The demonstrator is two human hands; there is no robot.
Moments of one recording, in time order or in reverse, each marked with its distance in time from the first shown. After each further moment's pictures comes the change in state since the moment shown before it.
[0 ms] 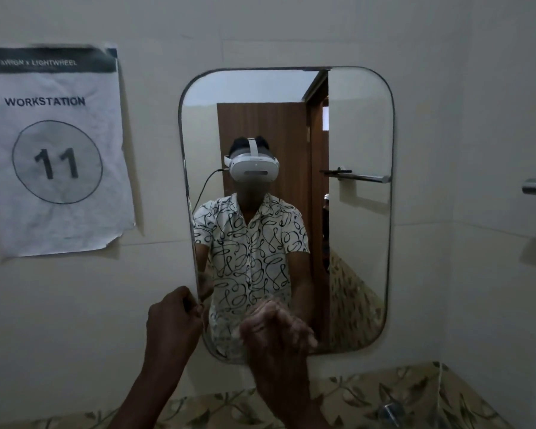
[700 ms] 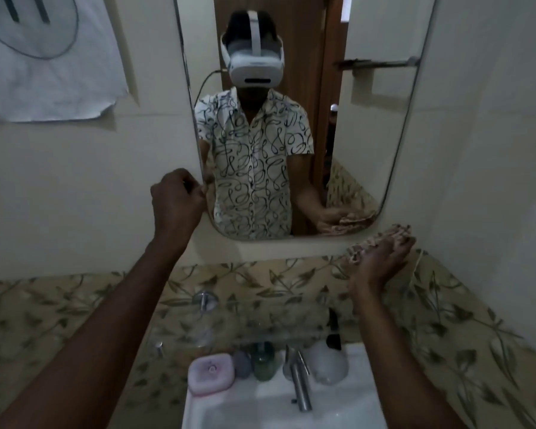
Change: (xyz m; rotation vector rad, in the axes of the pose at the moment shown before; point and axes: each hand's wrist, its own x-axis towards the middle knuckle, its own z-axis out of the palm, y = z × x) left_hand -0.009 -0.011 0.000 -0.027 0.073 0.076; right_hand -0.031 0.108 -0.075 0.860 0.460 1.505
